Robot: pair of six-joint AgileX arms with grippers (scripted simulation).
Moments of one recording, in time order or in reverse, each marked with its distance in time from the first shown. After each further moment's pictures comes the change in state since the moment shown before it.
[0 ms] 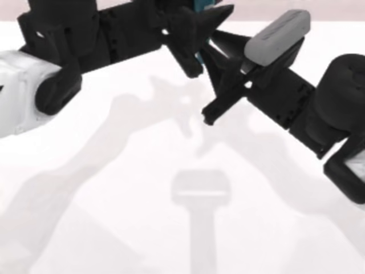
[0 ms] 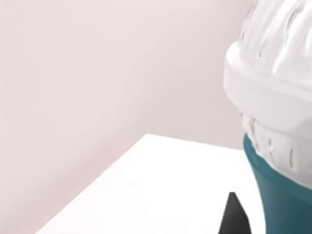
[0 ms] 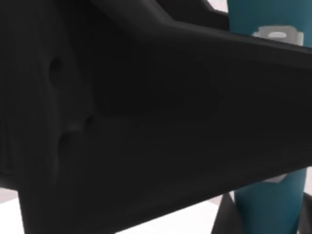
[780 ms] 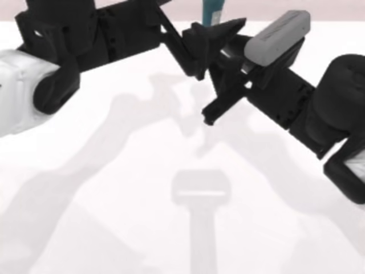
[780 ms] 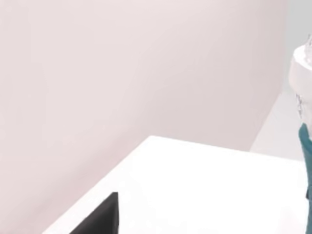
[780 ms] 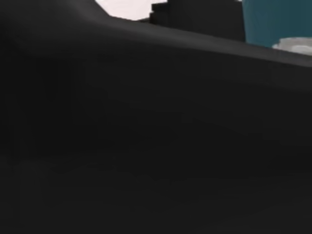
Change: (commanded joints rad) left arm 0.000 0.000 0.000 0.000 0.000 0.000; right arm 0.000 0.000 0.000 0.000 0.000 0.000
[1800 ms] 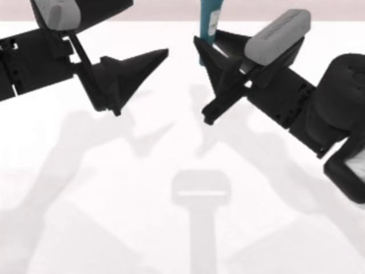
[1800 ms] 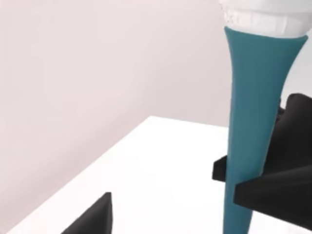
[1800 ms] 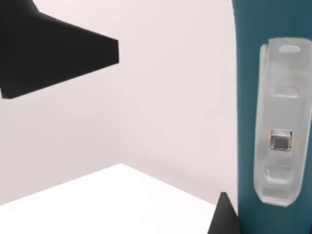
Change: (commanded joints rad) left arm 0.228 -0.304 -0.247 -0.071 0.217 0.012; right arm 0.000 0.000 0.000 0.000 0.000 0.000
